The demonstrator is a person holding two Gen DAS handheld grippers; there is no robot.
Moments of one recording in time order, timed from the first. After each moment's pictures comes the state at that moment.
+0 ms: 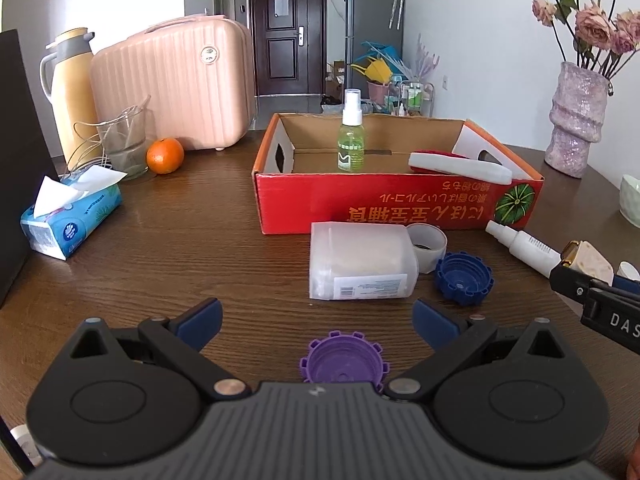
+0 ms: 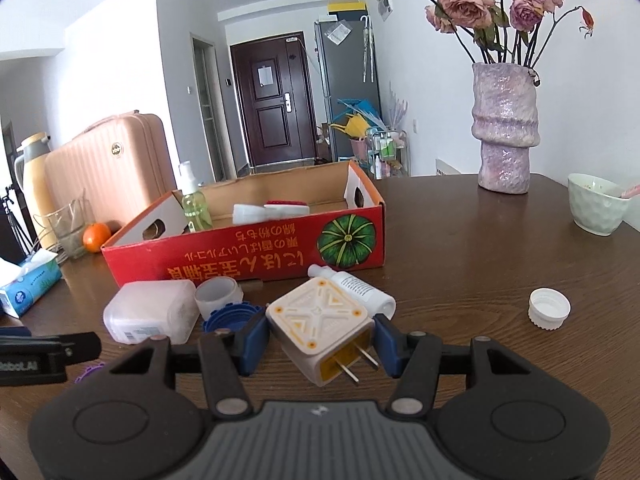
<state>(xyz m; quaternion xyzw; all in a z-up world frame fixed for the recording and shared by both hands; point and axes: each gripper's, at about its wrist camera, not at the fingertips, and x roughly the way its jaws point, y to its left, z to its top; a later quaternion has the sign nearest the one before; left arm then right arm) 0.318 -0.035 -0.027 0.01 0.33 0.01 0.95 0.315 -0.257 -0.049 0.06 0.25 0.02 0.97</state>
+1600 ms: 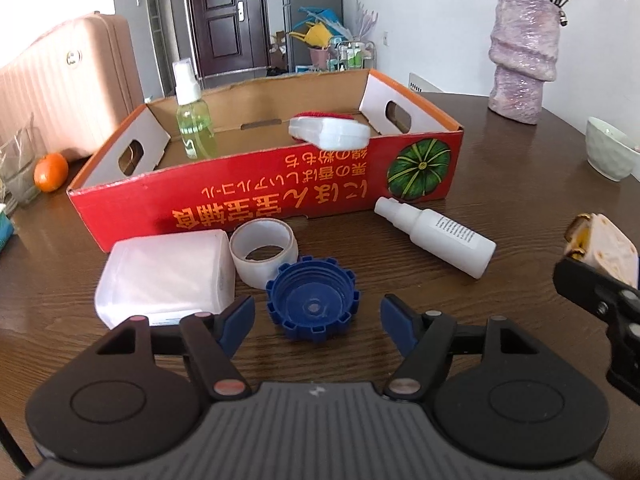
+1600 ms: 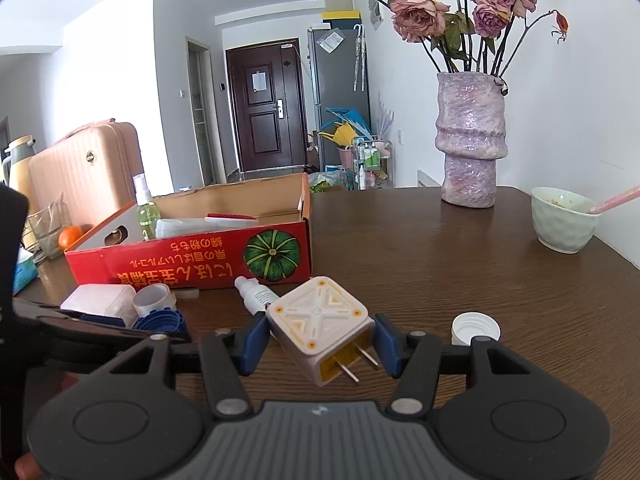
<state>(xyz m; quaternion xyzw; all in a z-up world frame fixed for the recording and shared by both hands) 0.383 -0.152 -0.063 0.05 0.37 -0.06 0.93 0.312 -0.320 -0.049 0.04 0.25 0.00 0.97</state>
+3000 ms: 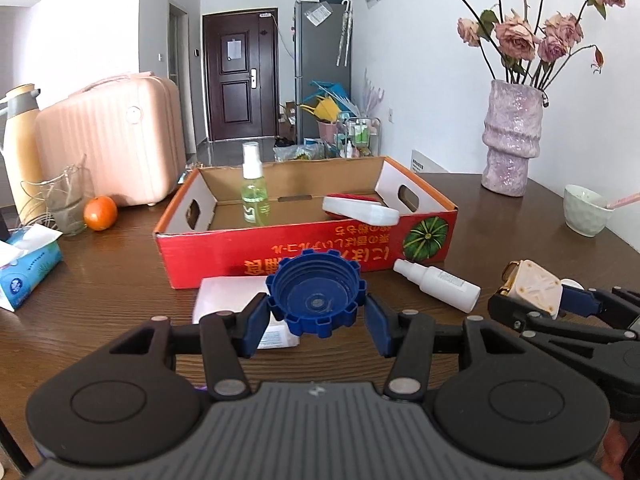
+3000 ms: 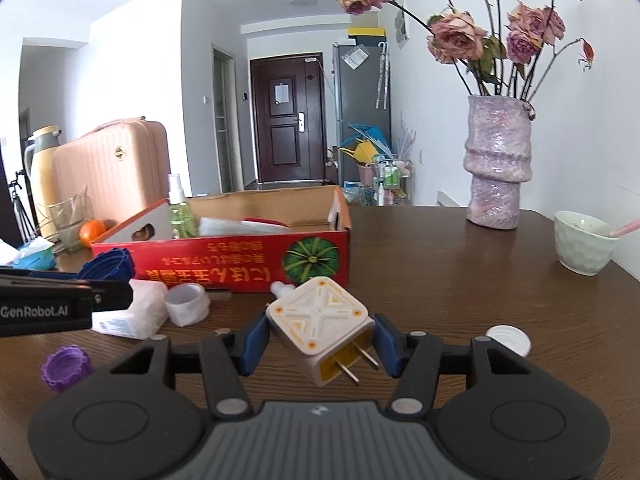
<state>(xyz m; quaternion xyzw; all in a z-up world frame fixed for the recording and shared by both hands) 0.310 -0.103 -0.015 0.03 0.26 -0.06 0.96 0.303 -0.286 -0.049 0.02 0.22 0.03 0.98</state>
